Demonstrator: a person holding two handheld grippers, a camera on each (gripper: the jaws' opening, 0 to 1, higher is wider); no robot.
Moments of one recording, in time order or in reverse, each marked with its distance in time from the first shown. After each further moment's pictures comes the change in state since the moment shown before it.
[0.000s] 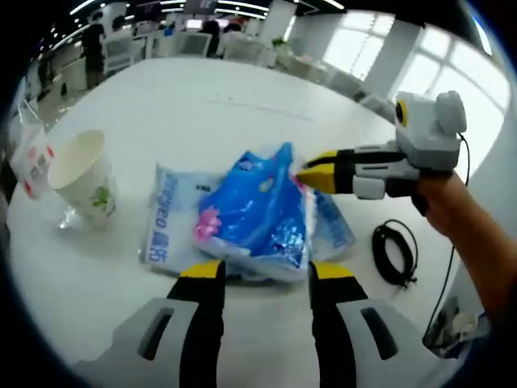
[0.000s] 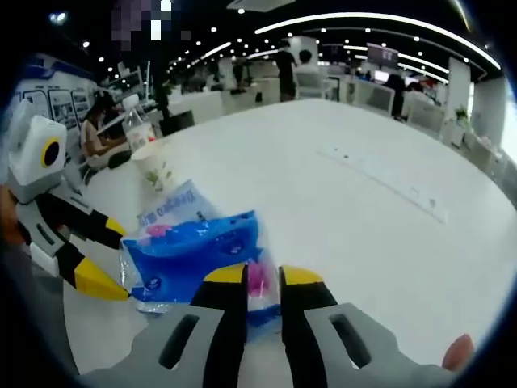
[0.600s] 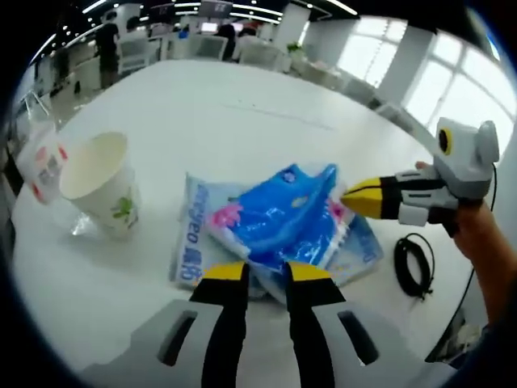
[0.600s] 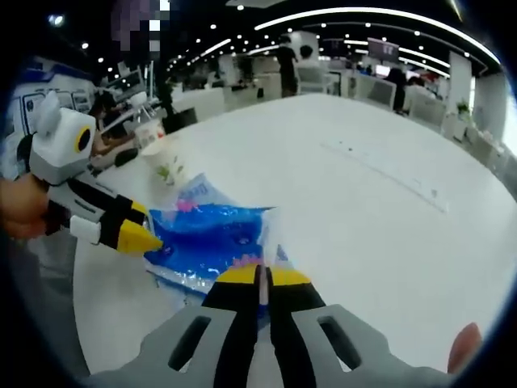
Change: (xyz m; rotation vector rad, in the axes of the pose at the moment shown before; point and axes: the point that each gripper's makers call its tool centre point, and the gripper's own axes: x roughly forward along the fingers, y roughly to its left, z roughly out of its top) left arm 0.006 0.033 0.012 -0.025 -0.034 0.072; right arm -0.014 0.014 -0.009 0.032 0.023 0.018
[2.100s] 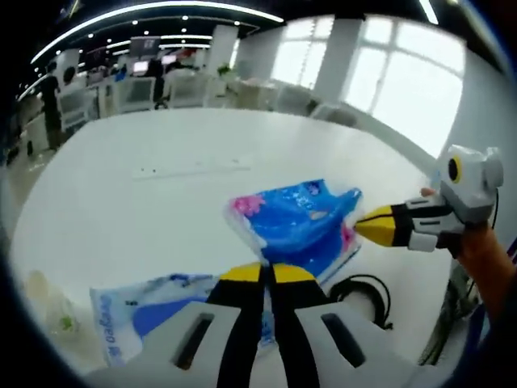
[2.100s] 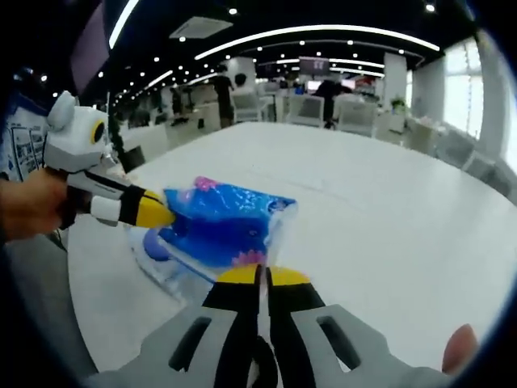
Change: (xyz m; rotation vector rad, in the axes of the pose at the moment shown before) left arm 0.022 -0.150 0.072 0.267 -0.103 -0.242; right arm -0.150 -0.080 -0.033 0.162 -0.129 -0.309
